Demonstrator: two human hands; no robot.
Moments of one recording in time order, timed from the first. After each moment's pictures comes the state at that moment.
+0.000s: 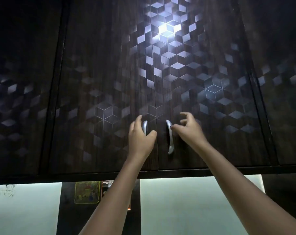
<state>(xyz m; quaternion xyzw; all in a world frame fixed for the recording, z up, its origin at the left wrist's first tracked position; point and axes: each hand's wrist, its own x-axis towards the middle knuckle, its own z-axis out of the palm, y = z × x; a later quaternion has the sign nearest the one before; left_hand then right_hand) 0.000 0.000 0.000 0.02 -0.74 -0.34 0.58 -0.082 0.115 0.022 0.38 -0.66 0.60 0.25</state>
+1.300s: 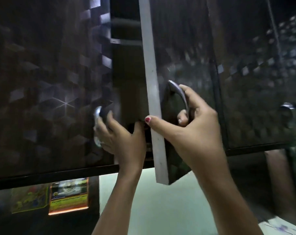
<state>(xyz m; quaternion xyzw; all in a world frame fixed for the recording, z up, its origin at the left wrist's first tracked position) -0.042 0.078 -0.033 0.06 -0.63 -0.41 0.65 -0.006 0.197 -0.025 0.37 -0.57 0.63 0.38</state>
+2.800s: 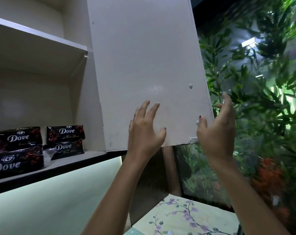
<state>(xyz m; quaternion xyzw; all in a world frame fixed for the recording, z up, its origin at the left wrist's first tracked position) -0.103 0.330 -0.037 -0.34 -0.76 -0.31 0.46 -0.057 0.469 -0.061 -0.04 -0.61 0.38 0.70</state>
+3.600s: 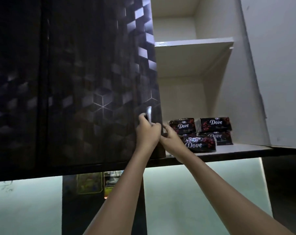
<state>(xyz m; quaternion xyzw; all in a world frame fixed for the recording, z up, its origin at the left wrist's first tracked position) -0.017 -0.020 -0.004 0.10 -0.76 -0.44 0.47 -0.089 0.038 -0.031 0.43 -0.64 0.63 0.08</state>
